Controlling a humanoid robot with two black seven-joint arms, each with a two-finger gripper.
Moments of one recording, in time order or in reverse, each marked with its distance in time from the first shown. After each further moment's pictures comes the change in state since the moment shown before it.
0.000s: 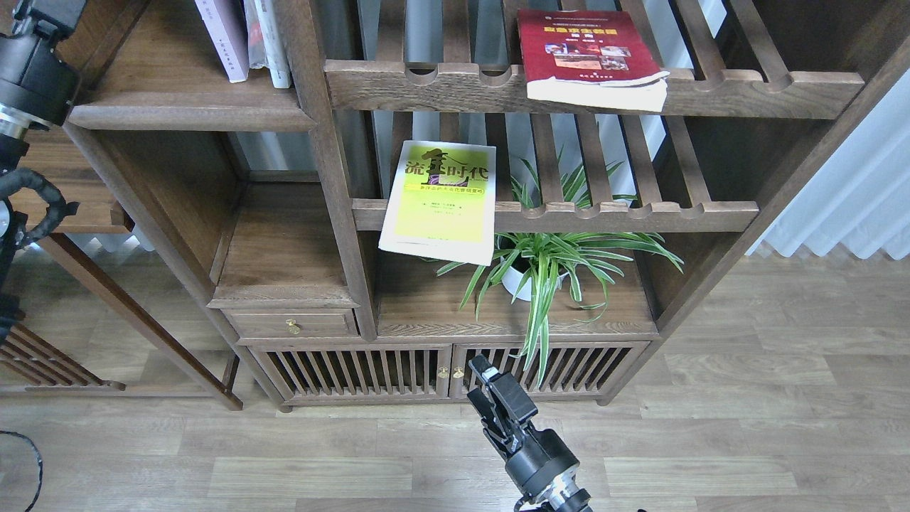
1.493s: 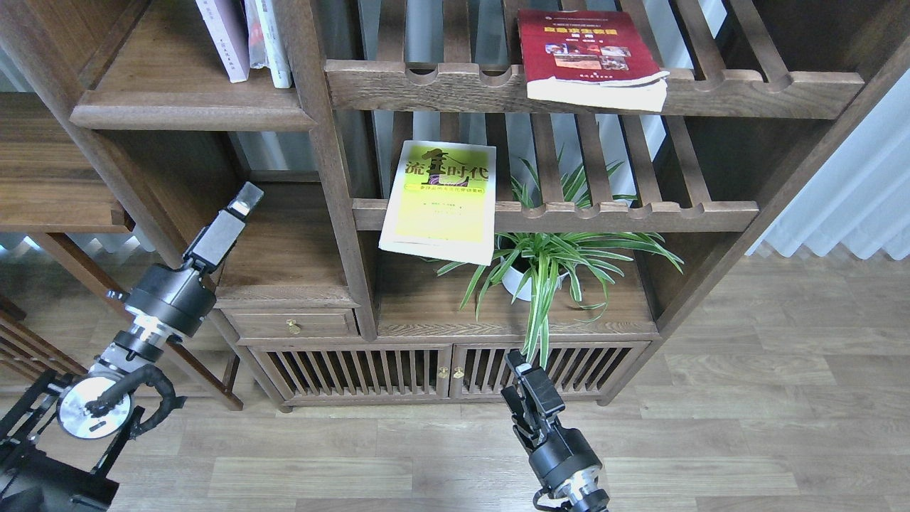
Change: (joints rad) left arm 0.430 -0.216 0.110 -0.051 -0.013 0.000 0.083; right arm -0.006 0.000 0.053 -0.062 0.022 0.000 0.063
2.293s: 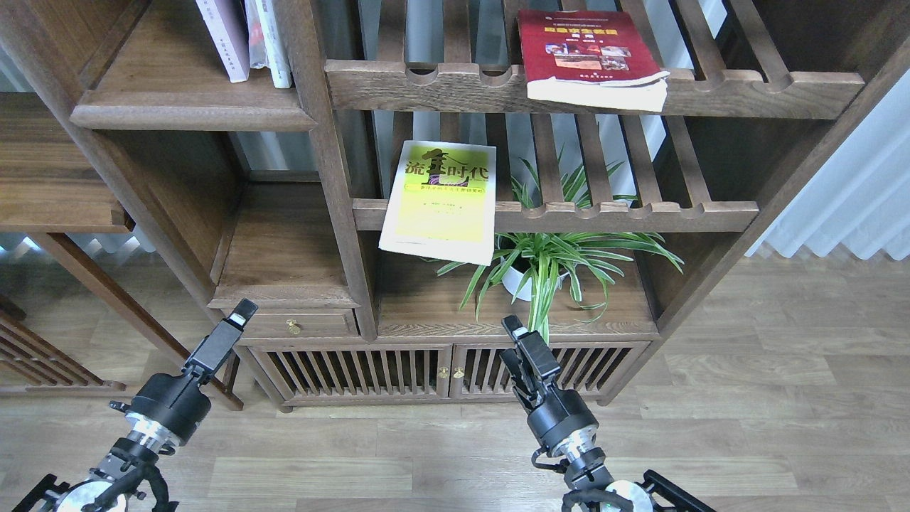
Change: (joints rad) left arm 0.215 -0.011 -0.004 0.072 -0.005 0.000 -0.002; right arm 0.121 0.000 -0.018 -0.055 -0.001 0.000 0.001
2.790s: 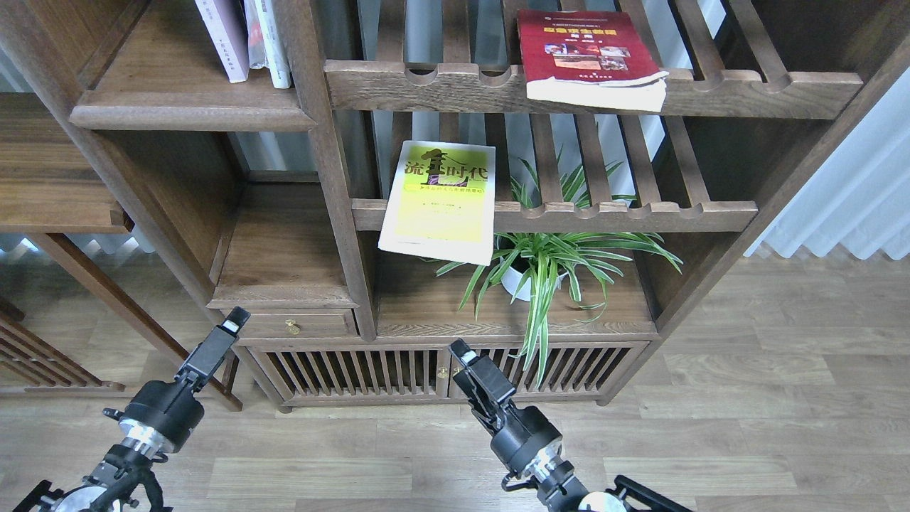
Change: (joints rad) left arm 0.020 0.005 -0.011 0.048 0.001 0.000 -0.001; right arm 0.095 0.000 -0.177 0.015 -0.014 0.000 -0.003
